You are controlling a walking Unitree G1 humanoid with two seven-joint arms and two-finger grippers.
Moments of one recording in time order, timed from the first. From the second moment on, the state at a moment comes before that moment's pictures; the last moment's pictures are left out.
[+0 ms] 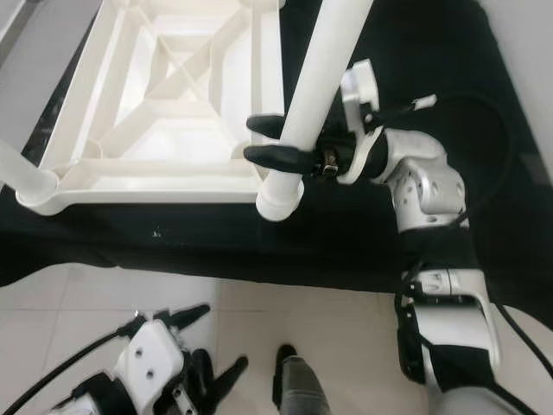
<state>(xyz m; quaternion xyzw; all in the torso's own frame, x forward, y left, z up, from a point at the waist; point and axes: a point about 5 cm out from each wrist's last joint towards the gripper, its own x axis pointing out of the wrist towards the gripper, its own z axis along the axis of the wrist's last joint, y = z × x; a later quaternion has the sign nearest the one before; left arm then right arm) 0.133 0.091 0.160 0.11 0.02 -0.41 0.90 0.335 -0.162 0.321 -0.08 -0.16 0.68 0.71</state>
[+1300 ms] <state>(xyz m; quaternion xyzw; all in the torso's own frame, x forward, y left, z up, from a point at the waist) 0.104 0.089 0.174 0.06 0.03 -0.43 0.90 0.320 -0.159 0.361 -0.22 -0.16 0.72 0.64</state>
